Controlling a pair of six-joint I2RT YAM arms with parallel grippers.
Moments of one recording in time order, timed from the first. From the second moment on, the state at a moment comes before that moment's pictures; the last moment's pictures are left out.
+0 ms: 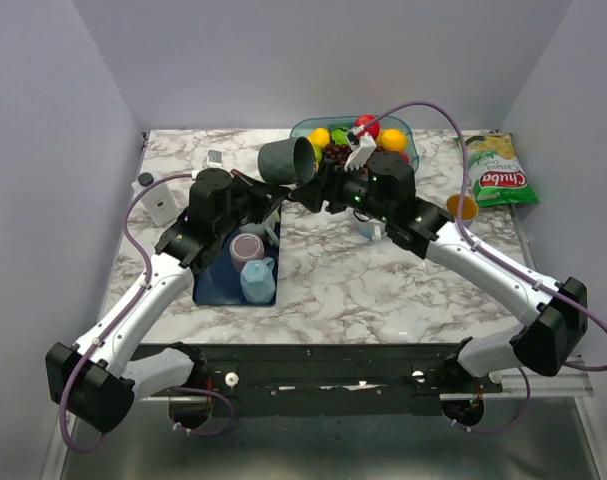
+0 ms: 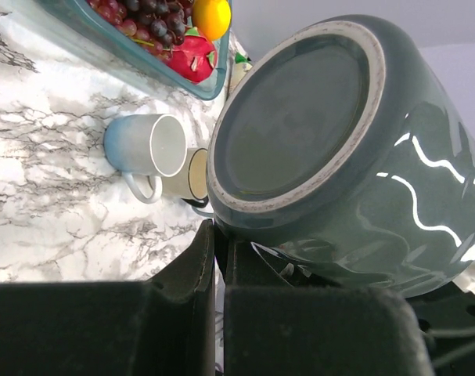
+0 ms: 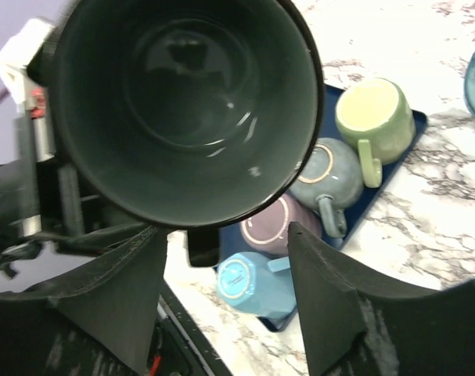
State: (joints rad) left arm -0.48 1.10 1.03 -0.20 0.07 -1.31; right arm 0.76 1.40 1.28 -0.06 -0.13 0.57
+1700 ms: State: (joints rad) left arm -0.55 1.09 1.06 -0.18 0.02 -1.28; right arm 0.76 1.33 1.15 0.02 0.18 0.55
